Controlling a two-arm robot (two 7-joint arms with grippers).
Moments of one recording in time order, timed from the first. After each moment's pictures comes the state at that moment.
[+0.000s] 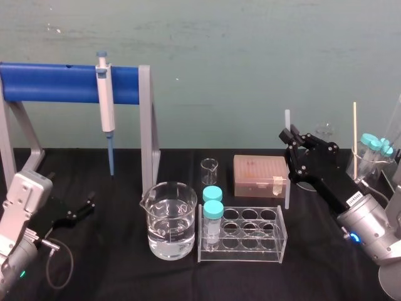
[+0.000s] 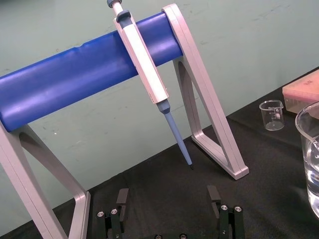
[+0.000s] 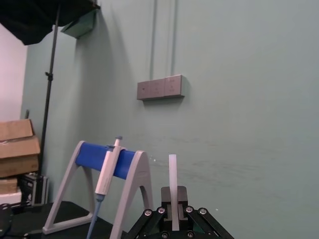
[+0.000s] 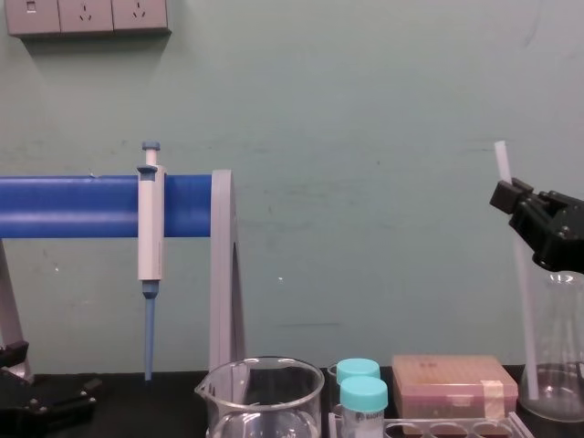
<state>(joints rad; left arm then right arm) -0.20 0.60 0.45 -1.41 -0.25 -0.12 0.03 0.26 0.32 -0.20 -1.32 0.48 -0.48 0.60</state>
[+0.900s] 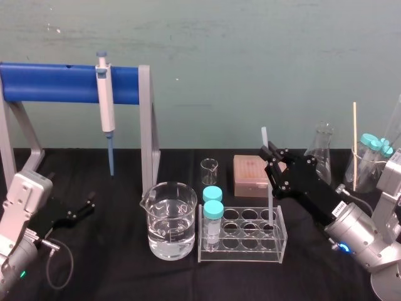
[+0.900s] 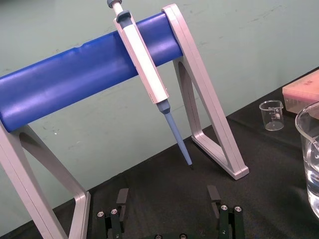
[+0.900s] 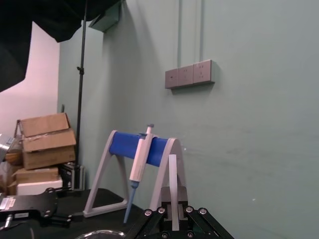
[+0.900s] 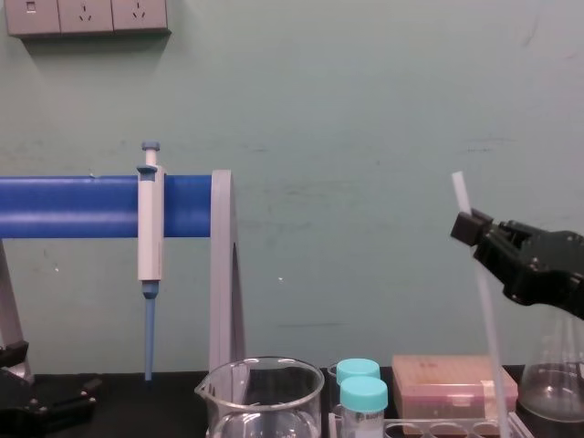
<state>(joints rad) -0.20 0.60 0.45 -1.41 -0.25 -0.12 0.03 0.27 0.33 -0.26 -1.29 0.54 -0.43 0.69</state>
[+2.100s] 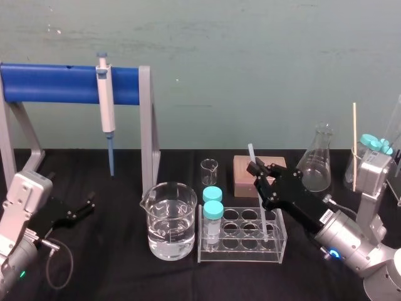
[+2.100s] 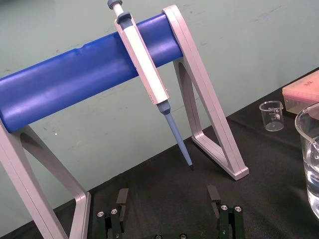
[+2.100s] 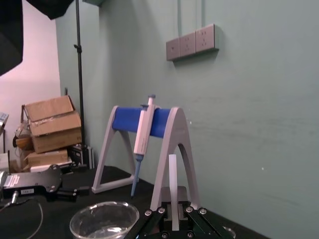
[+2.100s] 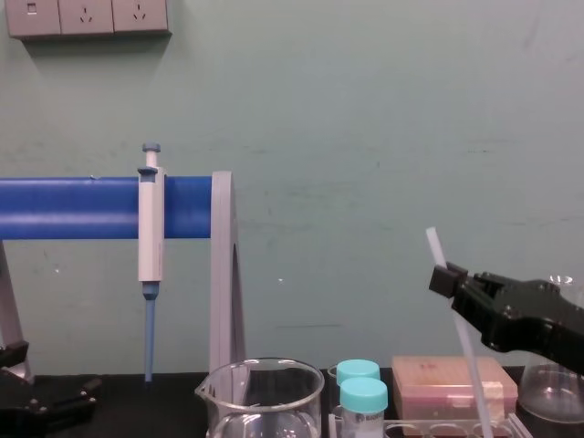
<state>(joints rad) -0.20 0.60 0.45 -1.41 -0.25 -0.12 0.03 0.31 0.34 -0.32 -1.21 0.54 -0.37 0.69</state>
